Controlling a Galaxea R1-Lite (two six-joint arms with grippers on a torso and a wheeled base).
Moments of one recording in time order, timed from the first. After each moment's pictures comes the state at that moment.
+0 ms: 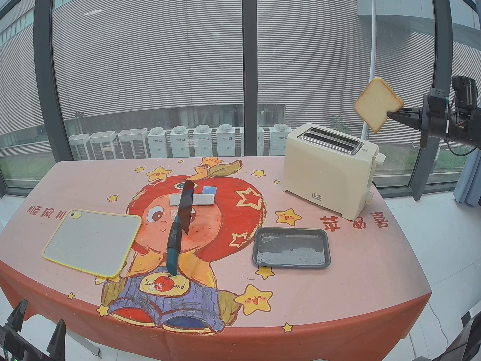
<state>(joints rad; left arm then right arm) 0.00 0.05 -0.02 0.00 -0.01 0.01 -0.11 1.87 -1.51 -0.03 0.91 -0.72</state>
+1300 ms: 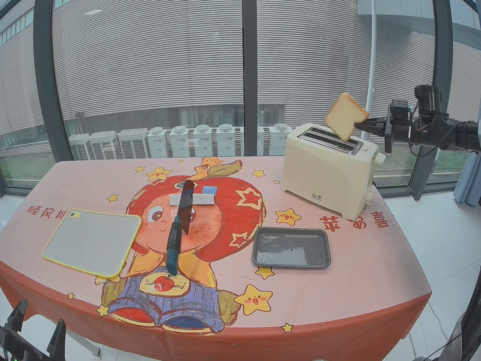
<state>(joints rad) 0.00 0.05 -0.02 0.00 -0.01 0.01 -0.03 2.17 -1.77 0.00 0.91 -0.72</state>
